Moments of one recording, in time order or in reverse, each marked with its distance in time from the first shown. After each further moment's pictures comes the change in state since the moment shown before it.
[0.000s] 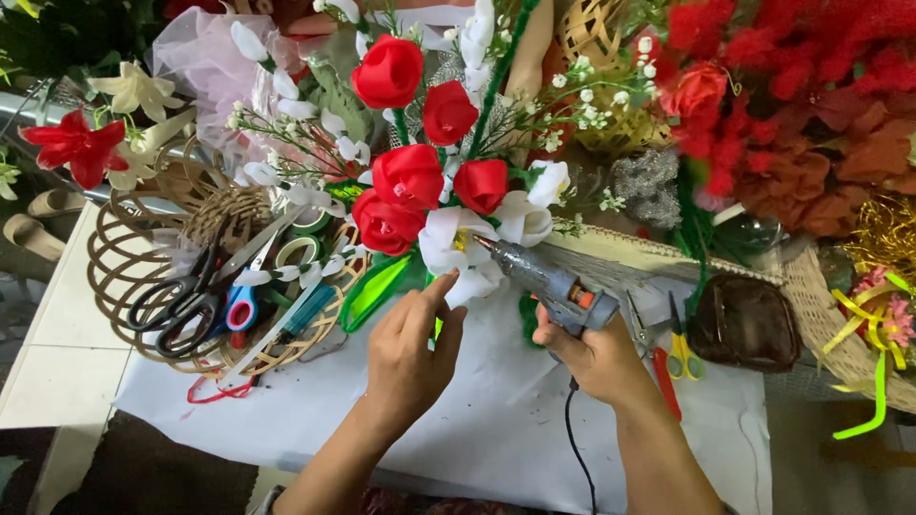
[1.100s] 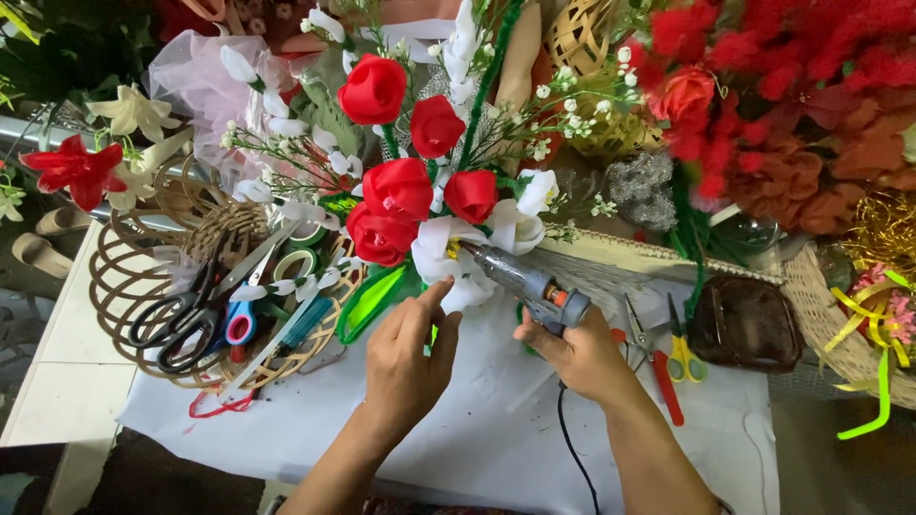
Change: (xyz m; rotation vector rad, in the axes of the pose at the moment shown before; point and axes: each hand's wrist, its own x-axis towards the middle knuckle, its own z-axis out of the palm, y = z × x) left_hand 0.000 -0.004 0.004 -0.006 -0.034 -0.019; right_hand -0.001 0.015 0.006 -0.013 0.040 0.029
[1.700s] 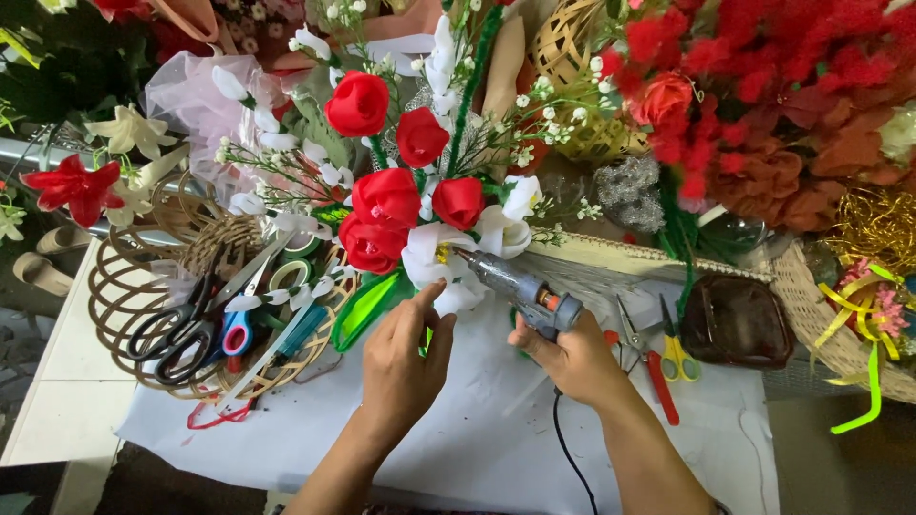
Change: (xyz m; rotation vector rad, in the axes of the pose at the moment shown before) left_hand 0.002 0.002 0.002 0.011 -0.032 -0.033; right_hand -0.003 -0.009 -0.003 -0.017 -0.010 0.025
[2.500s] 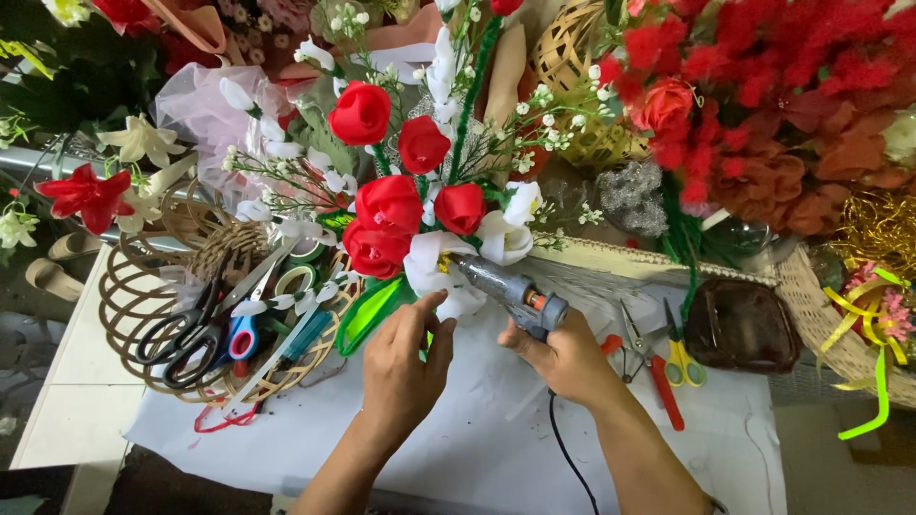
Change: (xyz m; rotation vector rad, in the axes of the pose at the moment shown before) left_hand 0.000 0.000 -0.008 0.018 -0.111 0.027; right_hand 0.005 -0.003 0.006 -0.063 -0.126 0.442
